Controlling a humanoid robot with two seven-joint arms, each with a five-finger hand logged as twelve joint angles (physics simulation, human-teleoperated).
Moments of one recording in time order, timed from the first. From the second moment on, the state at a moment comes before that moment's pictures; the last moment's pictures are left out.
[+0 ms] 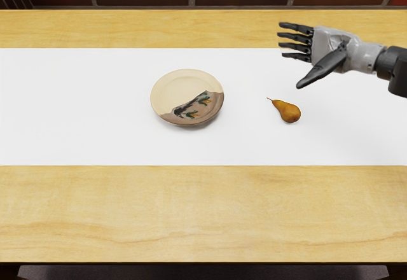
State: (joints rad) left arm 0.00 0.00 -0.17 -0.12 -0.06 -0.14 0.12; right arm 1.13 -0.66 0.18 0.85 -0.04 0.61 0.03
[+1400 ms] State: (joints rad) left arm 0.00 0.00 -0.17 -0.12 -0.06 -0.14 0.12; right arm 1.26 -0.47 0.06 1.33 -0.43 -0.61 -0.61
